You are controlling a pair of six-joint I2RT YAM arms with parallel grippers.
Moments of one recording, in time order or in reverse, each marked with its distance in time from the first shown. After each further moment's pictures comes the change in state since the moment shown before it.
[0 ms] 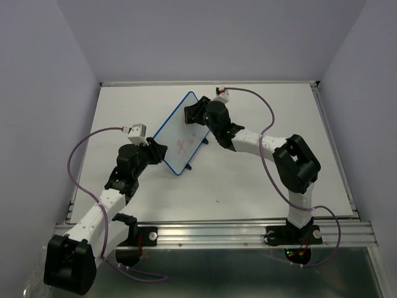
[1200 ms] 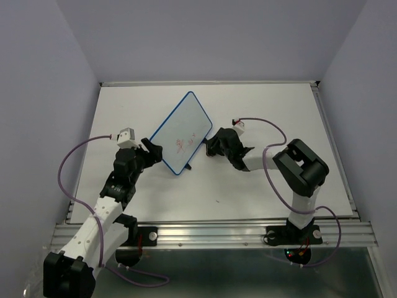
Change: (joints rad) left arm 0.000 -0.122 0.000 -0.175 -0.212 -0.120; right arm -0.027 -0.051 -0.433 0.051 0.055 0.132
